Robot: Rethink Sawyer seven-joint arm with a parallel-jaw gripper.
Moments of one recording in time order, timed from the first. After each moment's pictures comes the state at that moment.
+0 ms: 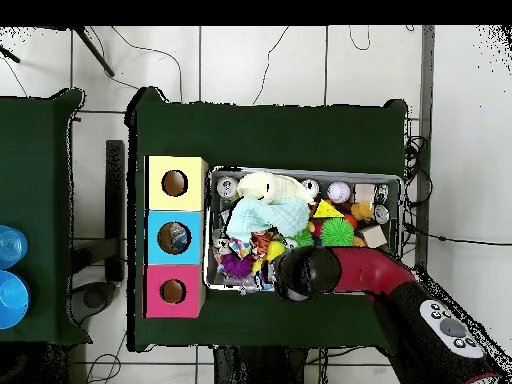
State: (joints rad) arm -0.77 -0.63 0.47 1.93 -0.46 0.71 1.78
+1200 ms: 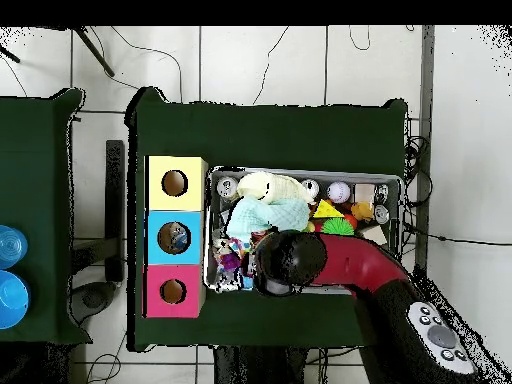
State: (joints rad) arm -0.63 -0.77 0.42 1.94 -0.23 0.82 1.78
